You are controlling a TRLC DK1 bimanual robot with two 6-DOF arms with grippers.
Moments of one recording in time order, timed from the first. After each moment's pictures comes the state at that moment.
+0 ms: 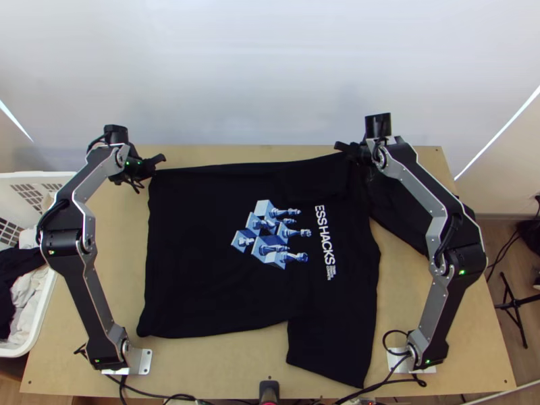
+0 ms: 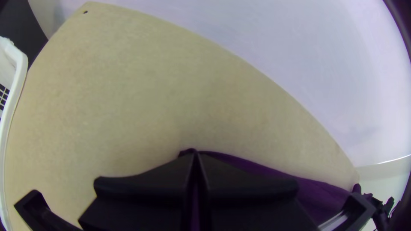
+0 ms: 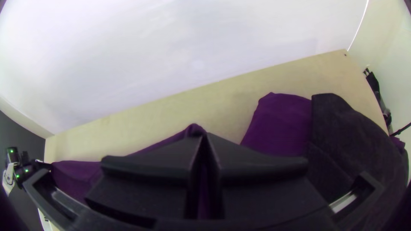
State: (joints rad) left arm 0.14 2.19 1.79 -0.57 0.13 -0.35; right arm 0.21 2.04 1.73 -0.47 0.08 0.46
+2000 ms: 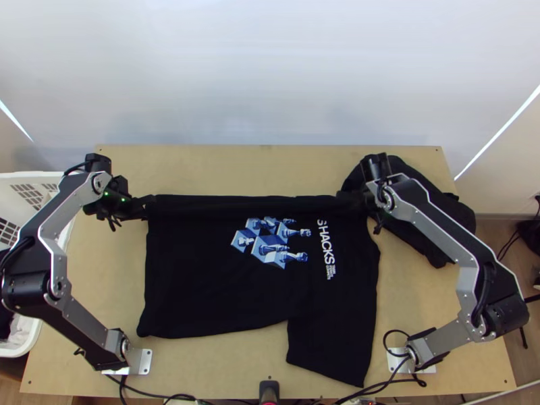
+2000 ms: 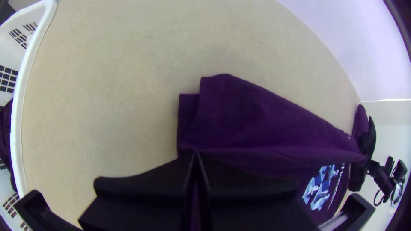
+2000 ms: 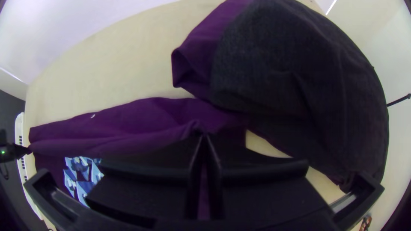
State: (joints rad) left arm 0.20 1.78 1.32 -0.81 0.24 -0.08; right arm 0.32 1.66 1.25 -0.65 0.16 0.49
